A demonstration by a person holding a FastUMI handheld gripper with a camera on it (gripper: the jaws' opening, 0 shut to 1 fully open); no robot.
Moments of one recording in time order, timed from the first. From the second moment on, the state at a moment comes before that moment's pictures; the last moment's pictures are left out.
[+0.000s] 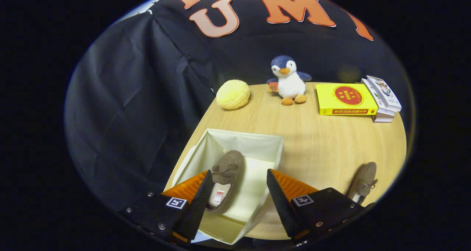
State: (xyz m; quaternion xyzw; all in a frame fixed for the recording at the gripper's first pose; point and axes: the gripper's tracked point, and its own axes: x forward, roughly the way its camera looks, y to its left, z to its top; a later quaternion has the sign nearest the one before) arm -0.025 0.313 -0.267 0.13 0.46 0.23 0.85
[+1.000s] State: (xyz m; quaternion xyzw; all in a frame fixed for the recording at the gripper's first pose) arm -0.101 0.037 -0.403 0.05 0.53 0.06 0.85
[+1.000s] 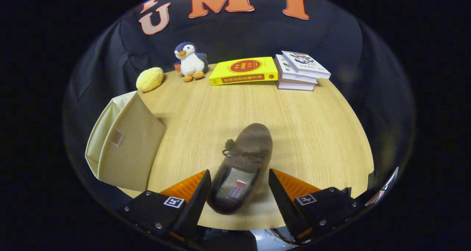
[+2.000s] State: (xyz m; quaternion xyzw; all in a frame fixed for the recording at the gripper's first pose) arm -0.082 0.007 -0.480 0.09 0.54 -0.03 0.84
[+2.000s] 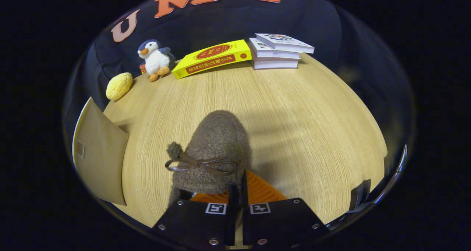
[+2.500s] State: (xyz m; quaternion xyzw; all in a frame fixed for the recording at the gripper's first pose) arm -0.071 0.057 -0.407 0.12 0.53 -0.02 0.84
